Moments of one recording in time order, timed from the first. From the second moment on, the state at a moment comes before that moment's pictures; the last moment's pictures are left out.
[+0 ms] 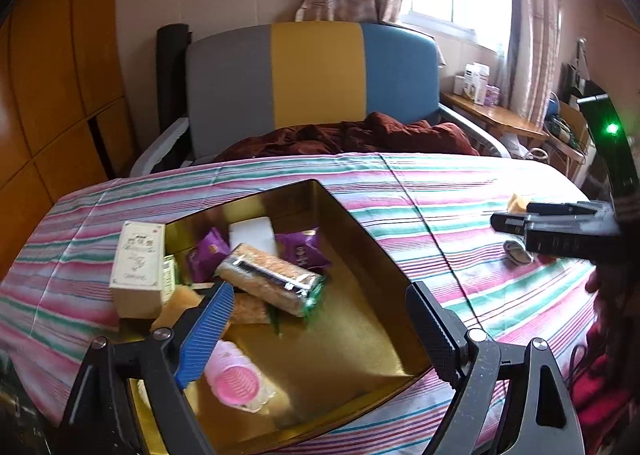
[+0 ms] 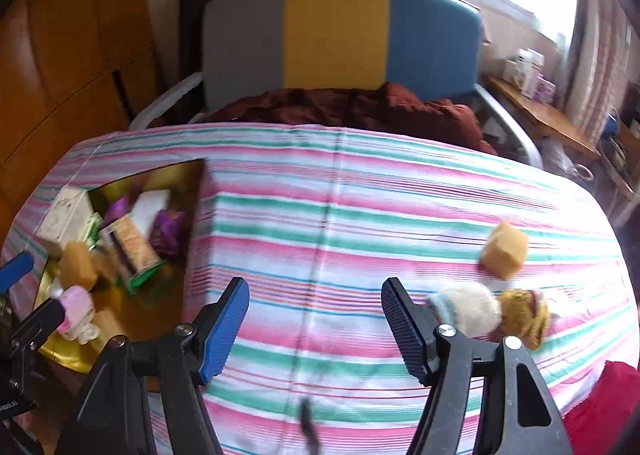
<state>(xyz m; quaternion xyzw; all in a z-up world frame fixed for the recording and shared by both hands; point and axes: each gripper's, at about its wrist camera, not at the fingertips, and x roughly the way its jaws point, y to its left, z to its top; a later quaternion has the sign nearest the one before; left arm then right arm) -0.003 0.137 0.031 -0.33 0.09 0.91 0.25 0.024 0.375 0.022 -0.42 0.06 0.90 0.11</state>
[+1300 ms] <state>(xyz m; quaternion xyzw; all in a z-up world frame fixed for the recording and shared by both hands) 0.010 0.363 -0.009 -0.37 0.21 0.79 0.44 0.144 0.652 -0.024 -0.30 0.44 0.78 0.34</state>
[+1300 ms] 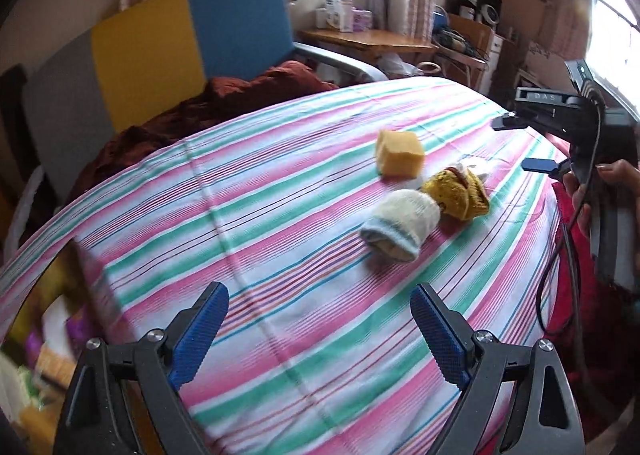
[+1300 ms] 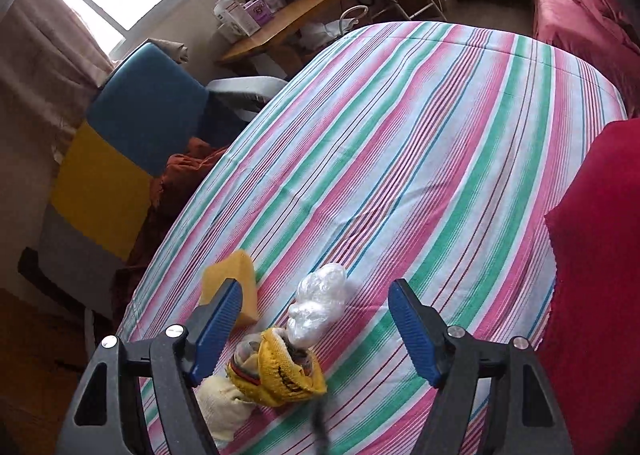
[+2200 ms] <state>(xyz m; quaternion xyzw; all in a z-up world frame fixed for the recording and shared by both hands) -0.006 0.481 -0.076 -0.40 0.25 0.71 0.53 0.128 0.655 -0.043 -0.35 0.44 0.76 0.32</state>
